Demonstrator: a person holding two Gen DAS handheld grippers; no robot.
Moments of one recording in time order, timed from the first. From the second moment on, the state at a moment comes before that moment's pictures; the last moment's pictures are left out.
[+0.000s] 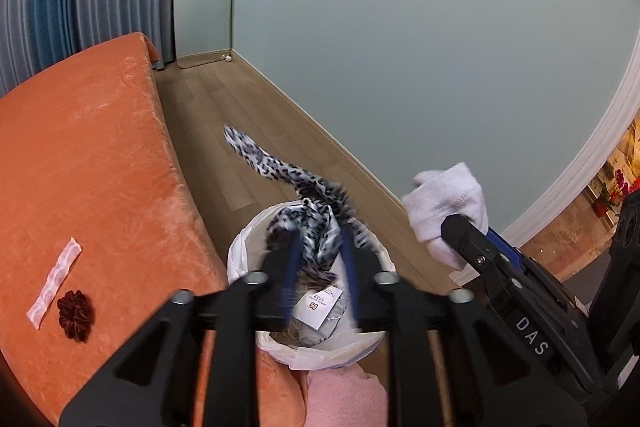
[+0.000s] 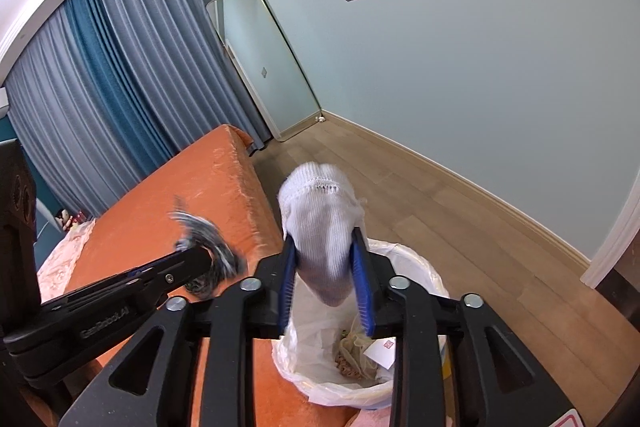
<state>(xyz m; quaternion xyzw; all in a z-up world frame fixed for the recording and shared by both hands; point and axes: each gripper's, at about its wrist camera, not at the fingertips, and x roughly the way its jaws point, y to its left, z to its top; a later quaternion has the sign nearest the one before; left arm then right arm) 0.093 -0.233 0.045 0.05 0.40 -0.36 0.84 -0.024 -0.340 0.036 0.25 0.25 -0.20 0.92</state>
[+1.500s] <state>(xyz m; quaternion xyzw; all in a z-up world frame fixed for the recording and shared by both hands) 0.133 -0.048 0.035 -0.03 0.40 -0.20 0.89 0.050 -0.214 0.035 0.16 0.32 -0.08 0.93</state>
